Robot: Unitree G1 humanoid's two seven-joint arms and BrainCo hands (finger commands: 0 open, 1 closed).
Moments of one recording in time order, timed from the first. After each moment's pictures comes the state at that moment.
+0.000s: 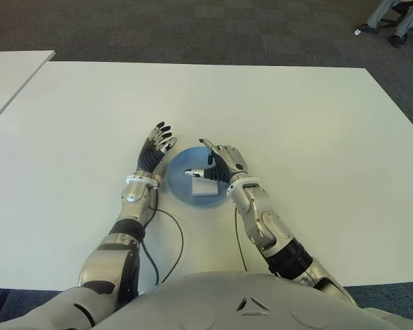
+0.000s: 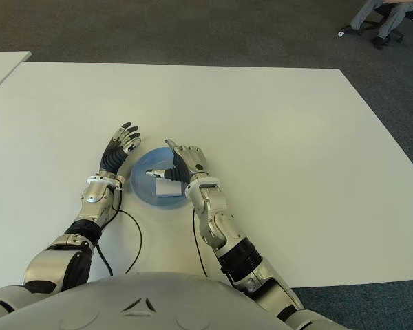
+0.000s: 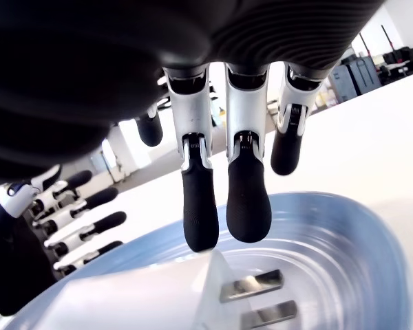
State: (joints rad) left arm -0.27 0.08 0.10 1.00 -0.05 -0.65 -0.16; right arm -0.11 -0.10 0.59 -0.03 -0.97 0.31 0.05
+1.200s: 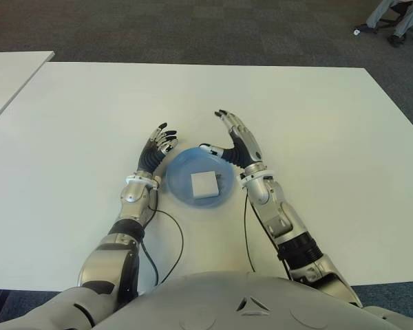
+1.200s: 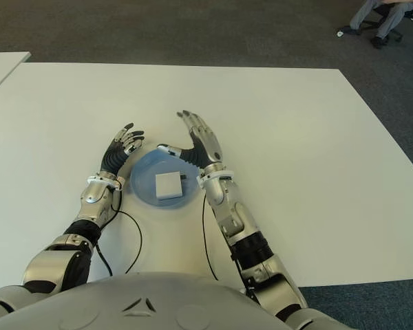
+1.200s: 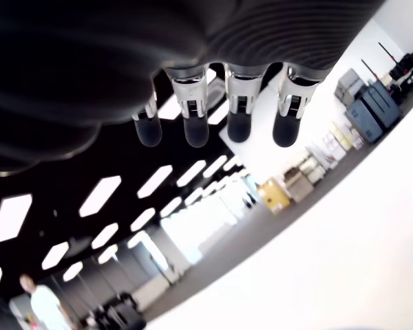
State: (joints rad) left arm -0.27 0.08 0.10 1.00 -0.06 -0.65 -0.21; right arm -0.17 -0.13 0.35 0.15 -0.63 -0.11 -0.25
